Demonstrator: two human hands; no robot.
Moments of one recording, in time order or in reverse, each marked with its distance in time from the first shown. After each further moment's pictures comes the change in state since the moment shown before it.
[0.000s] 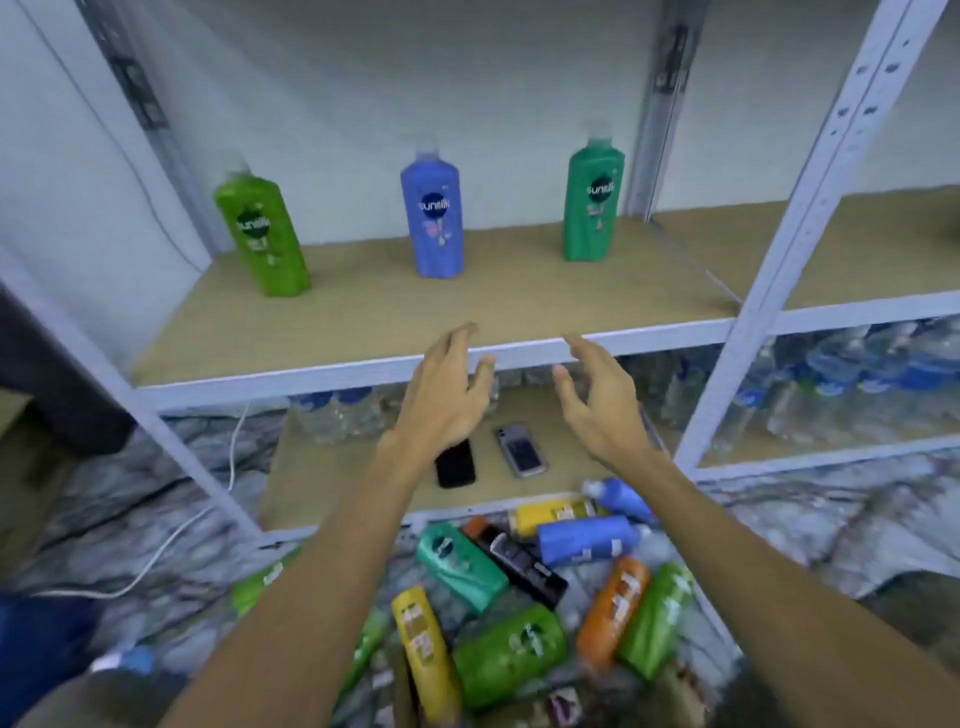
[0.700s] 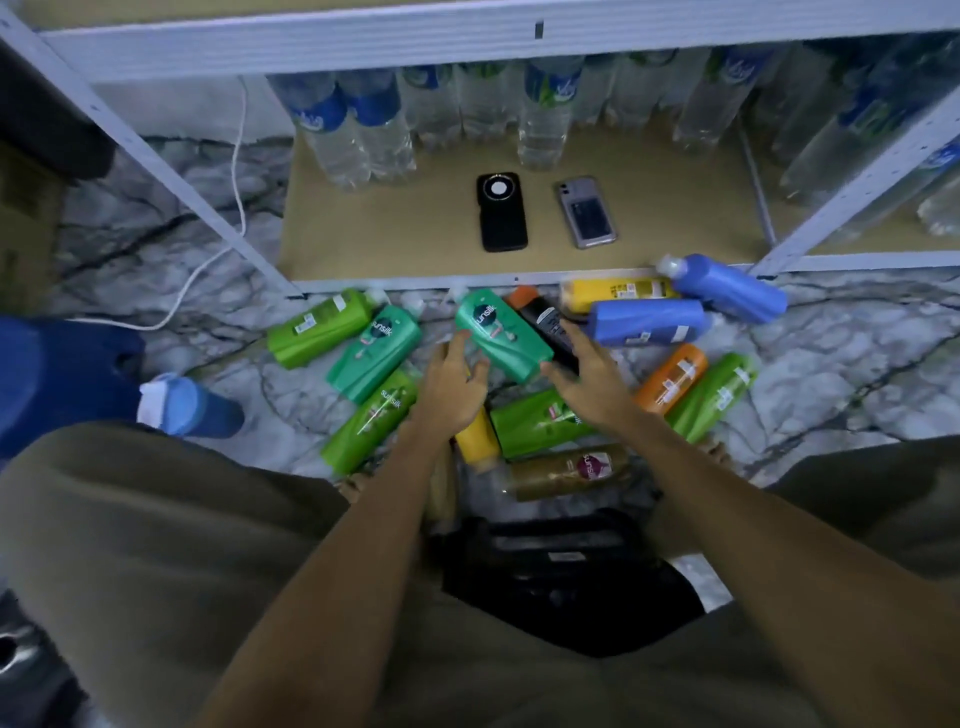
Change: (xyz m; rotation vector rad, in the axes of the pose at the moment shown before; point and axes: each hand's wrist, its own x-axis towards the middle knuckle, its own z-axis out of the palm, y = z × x) left_hand -0.214 -0.176 0.133 -0.140 -0.401 -0.644; right_hand -0.200 0.083 0.149 -0.014 -0.711 0.519
